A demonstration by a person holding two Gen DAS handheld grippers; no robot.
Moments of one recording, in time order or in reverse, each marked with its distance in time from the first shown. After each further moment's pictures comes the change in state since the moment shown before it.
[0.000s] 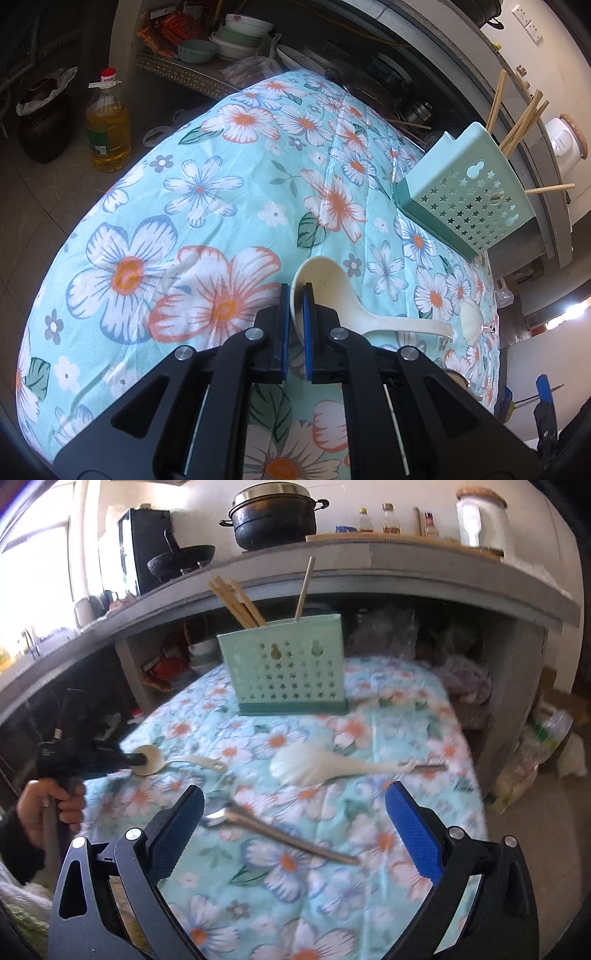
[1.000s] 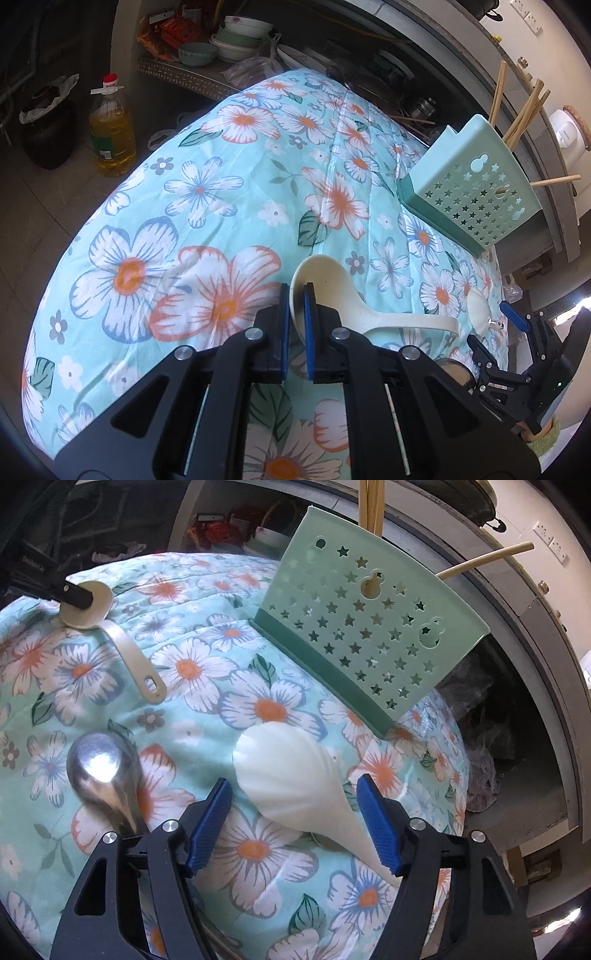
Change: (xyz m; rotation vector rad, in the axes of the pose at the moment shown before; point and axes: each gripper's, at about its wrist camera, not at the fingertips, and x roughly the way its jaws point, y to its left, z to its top) left arm -0.001 -0.001 -0.001 0.023 0.002 0.037; right arm 0.136 0.036 0.006 -0.663 0.231 -0.070
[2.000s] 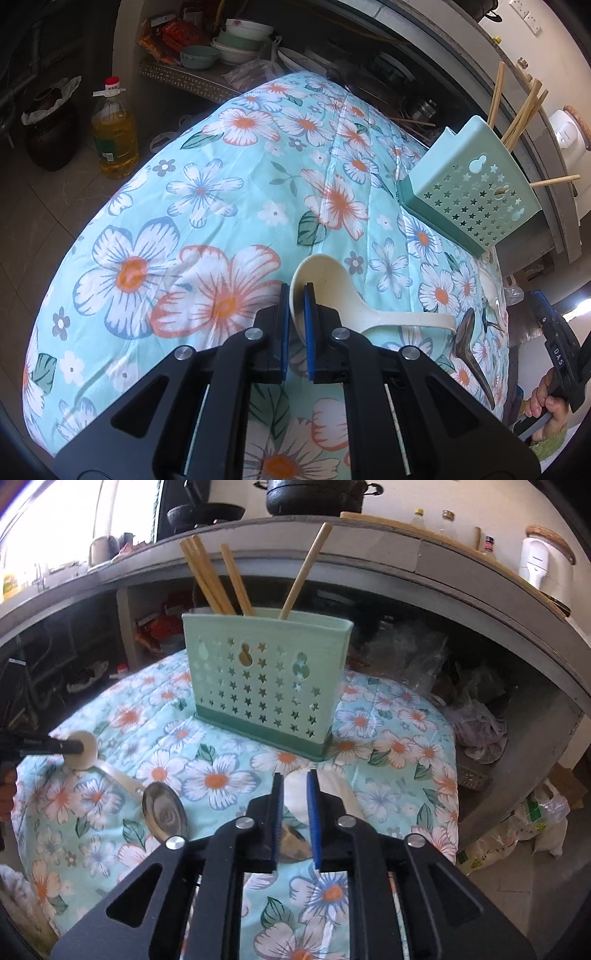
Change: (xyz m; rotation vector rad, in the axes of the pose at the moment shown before) left arm -0.003 -0.006 -0.001 -0.003 -0.010 0.014; right arm -0.045 -0.084 -0.017 0.401 -0.151 0.085
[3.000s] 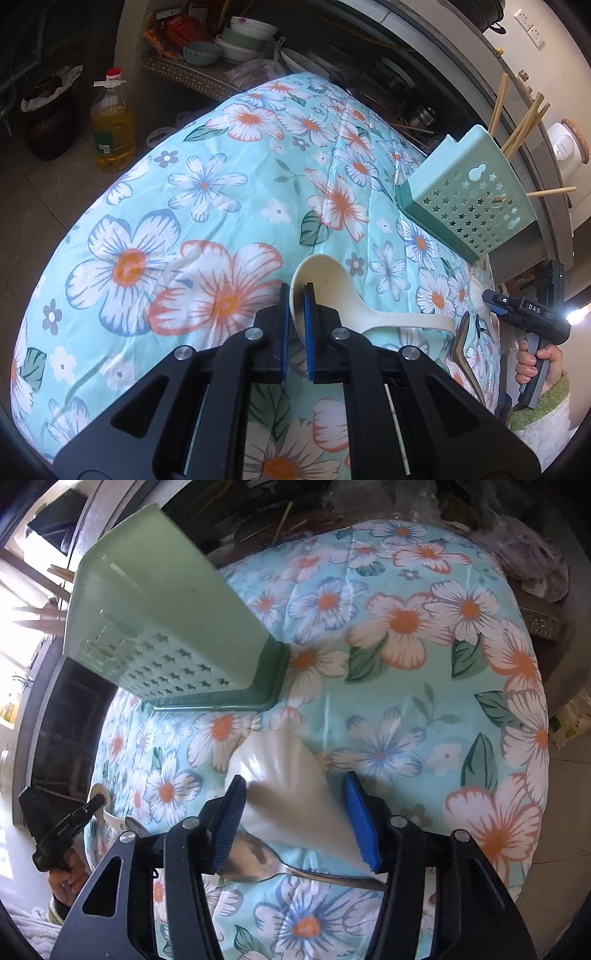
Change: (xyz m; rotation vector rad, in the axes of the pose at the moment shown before) left arm 0.003 0.006 -0.002 -0.033 -0.009 -0.033; right arm 0.118 -0.105 0.000 0.463 0.433 0.341
